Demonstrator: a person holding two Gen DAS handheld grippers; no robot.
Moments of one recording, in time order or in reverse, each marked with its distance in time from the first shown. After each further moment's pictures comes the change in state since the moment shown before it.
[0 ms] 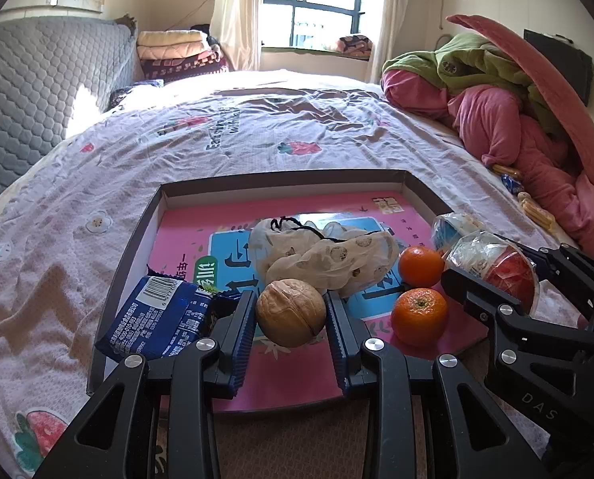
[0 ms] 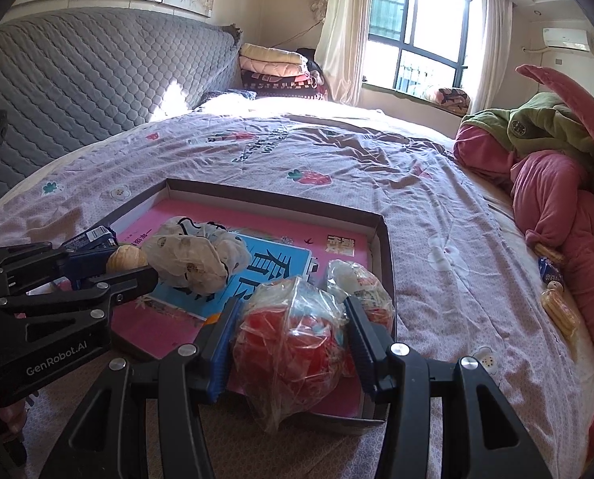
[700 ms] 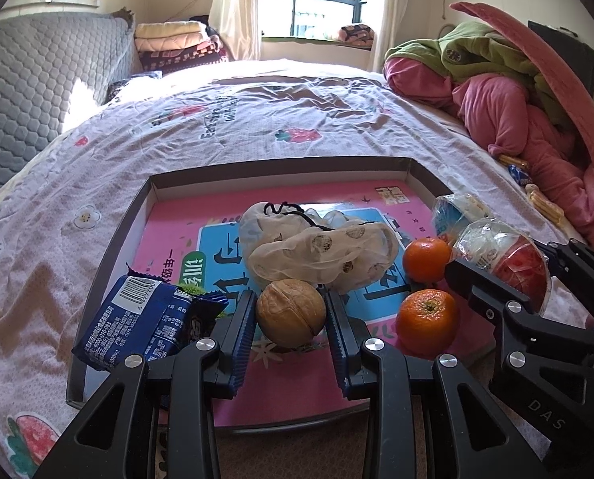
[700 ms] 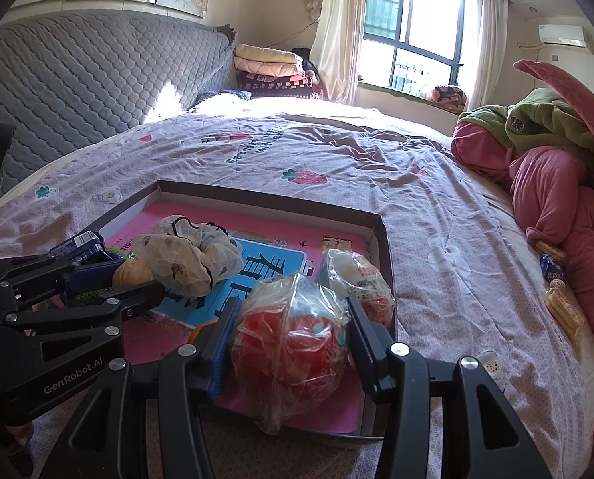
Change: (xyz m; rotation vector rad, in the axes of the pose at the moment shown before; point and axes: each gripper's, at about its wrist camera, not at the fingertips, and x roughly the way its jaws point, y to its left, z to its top) left arm 0.021 -0.006 0.003 0.005 0.038 0.012; right arm 0.011 -0.004 0.002 0.018 0.001 -0.004
